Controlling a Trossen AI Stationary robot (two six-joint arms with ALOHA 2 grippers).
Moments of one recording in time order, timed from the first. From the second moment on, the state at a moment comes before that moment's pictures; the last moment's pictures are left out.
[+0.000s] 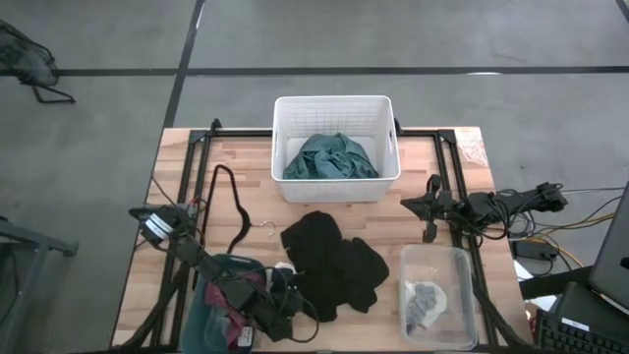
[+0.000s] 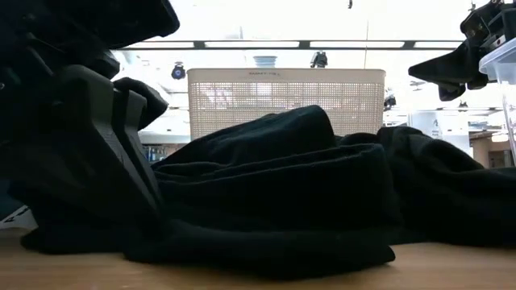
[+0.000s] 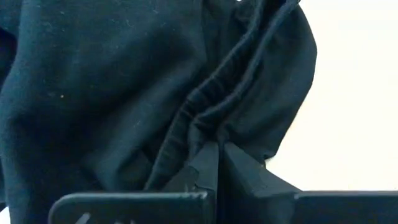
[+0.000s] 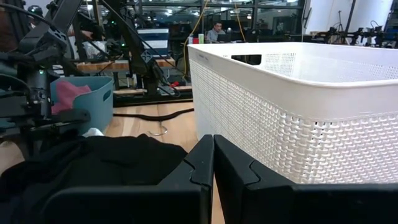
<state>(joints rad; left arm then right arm) -0.69 1.97 1.16 -0.17 -0.49 -0.59 0.26 0.02 0.05 -0.05 0.47 0.05</state>
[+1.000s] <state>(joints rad) -0.82 1.89 1.89 -1.32 -0.85 -0.65 0.26 0.02 0.05 -0.05 0.47 0.05</state>
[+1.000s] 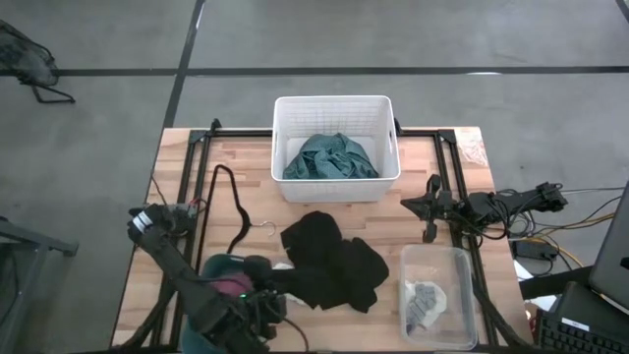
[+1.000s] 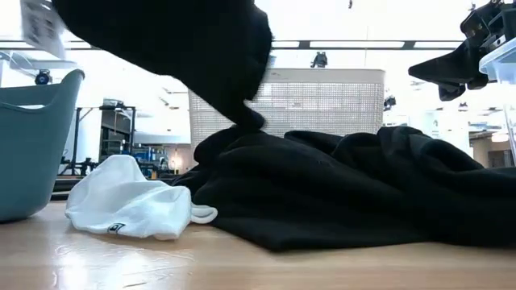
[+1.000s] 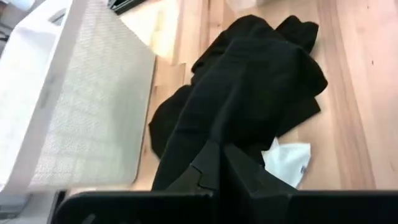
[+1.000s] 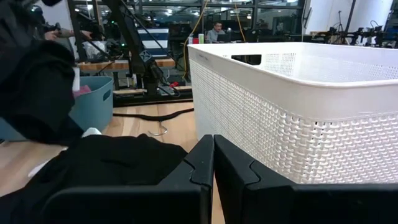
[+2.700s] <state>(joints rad) -1.09 1.72 1.42 -1.21 -0.34 -1.72 0.26 0.02 0.05 -0.05 0.47 0.05</state>
